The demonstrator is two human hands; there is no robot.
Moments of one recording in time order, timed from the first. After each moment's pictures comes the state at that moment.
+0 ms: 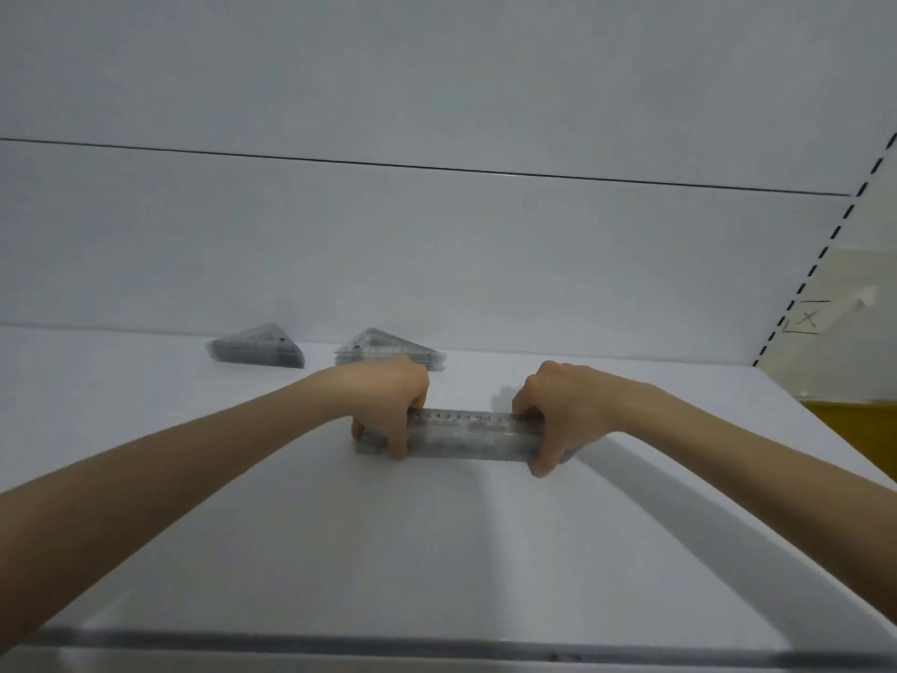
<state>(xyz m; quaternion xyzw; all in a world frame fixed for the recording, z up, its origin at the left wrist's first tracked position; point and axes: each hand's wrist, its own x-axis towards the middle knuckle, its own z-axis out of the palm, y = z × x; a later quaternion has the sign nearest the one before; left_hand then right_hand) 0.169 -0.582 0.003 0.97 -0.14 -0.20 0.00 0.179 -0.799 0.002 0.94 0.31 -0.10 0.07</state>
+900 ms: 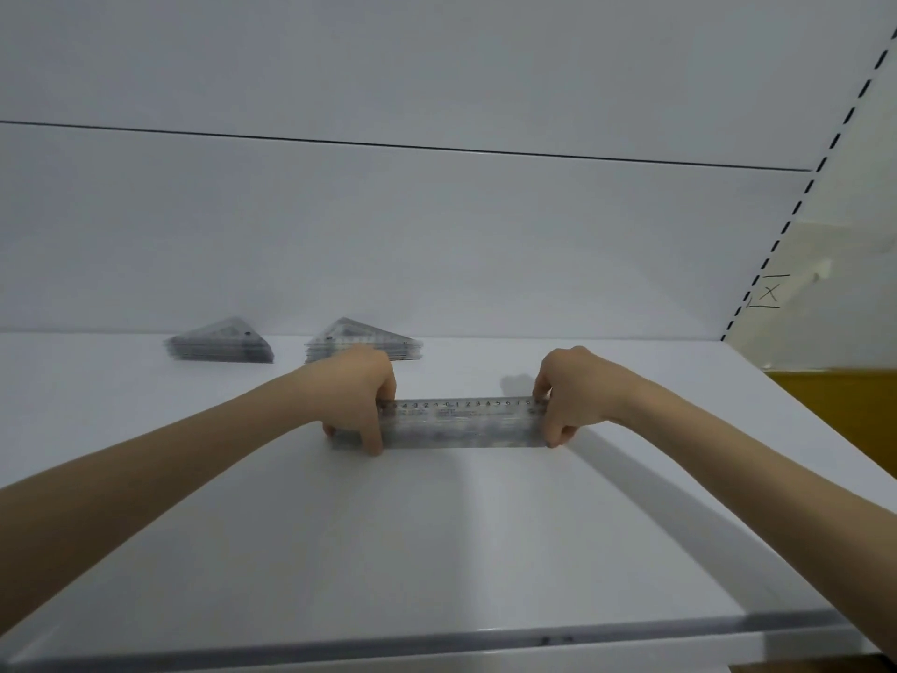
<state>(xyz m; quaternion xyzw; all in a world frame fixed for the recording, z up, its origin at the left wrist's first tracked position) 0.166 -0.574 -0.006 0.97 -0.12 -0.17 0.09 0.167 -0.815 0.000 0.98 0.05 -0.16 -0.11</state>
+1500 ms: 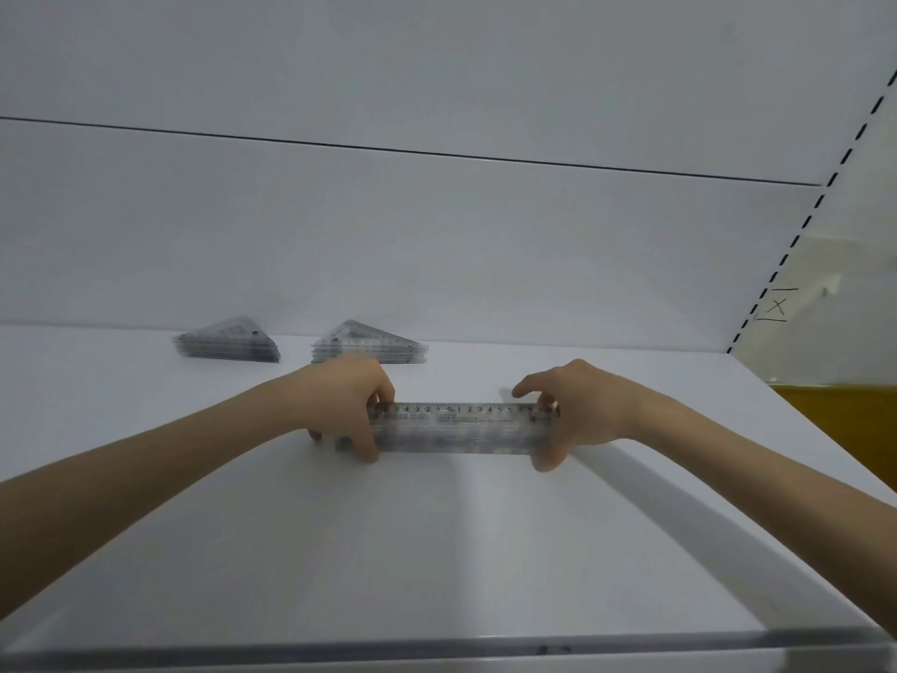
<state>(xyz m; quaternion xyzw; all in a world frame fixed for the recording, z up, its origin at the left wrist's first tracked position) 0.157 -0.562 -0.008 0.97 -0.12 -0.16 0.12 0.159 -0.820 0.003 0.97 0.16 -0.15 -0.05</state>
